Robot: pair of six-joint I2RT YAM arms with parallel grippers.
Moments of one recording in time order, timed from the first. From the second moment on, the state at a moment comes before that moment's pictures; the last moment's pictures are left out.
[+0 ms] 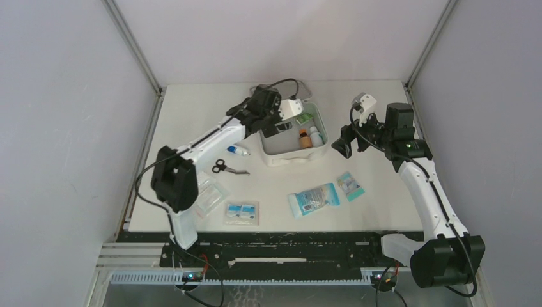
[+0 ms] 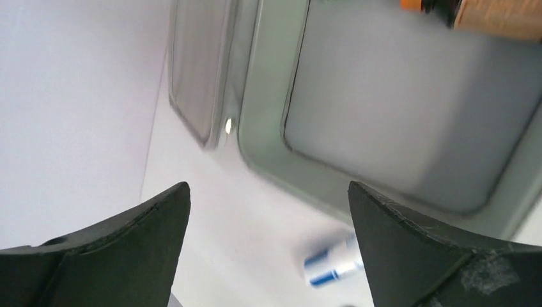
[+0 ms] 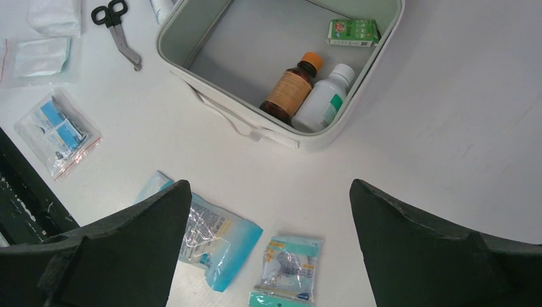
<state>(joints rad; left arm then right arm) -0.63 1.92 1.65 -0.43 -0.13 0.76 0.05 1.13 1.05 -0.53 -0.64 -0.28</state>
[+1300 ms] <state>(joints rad) -0.34 1.63 1.00 -0.60 0.28 1.01 0.11 1.14 1.05 -0.54 -0.65 -0.29</state>
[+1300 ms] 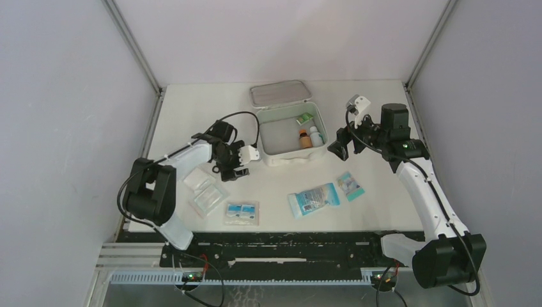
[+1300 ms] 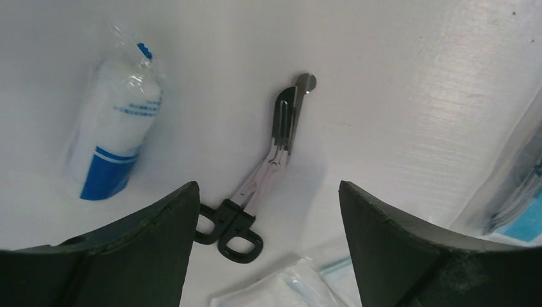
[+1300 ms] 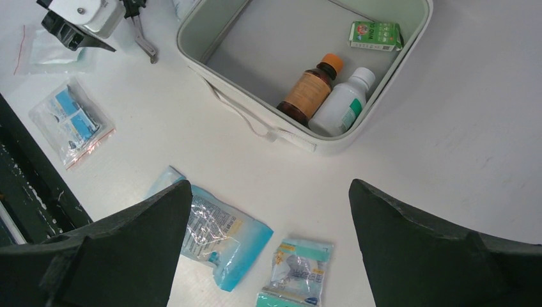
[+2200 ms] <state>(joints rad) -0.35 1.84 1.24 -0.82 0.28 1.17 0.11 1.16 1.05 -0.54 -0.62 -0.32</state>
